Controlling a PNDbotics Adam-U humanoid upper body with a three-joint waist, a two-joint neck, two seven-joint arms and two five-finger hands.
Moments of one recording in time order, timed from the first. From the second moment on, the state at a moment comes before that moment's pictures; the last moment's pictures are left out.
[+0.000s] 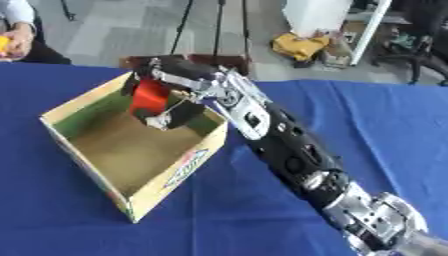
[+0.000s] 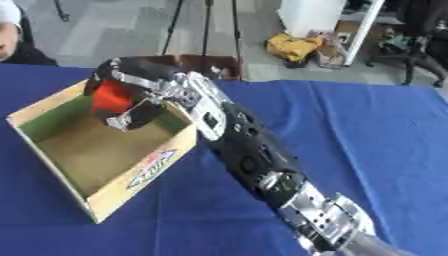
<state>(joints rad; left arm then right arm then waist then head) -0.27 0.39 0.29 -1.98 0.50 -0.67 0.00 -0.99 -0.46 0.22 -1.19 0.56 -0.46 0.39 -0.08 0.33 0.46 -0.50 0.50</state>
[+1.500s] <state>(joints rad) -0.28 0.38 0.29 -1.98 0.50 -0.65 -0.01 -0.96 -0.41 0.24 -1.12 0.64 -0.67 0.45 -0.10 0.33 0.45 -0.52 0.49</state>
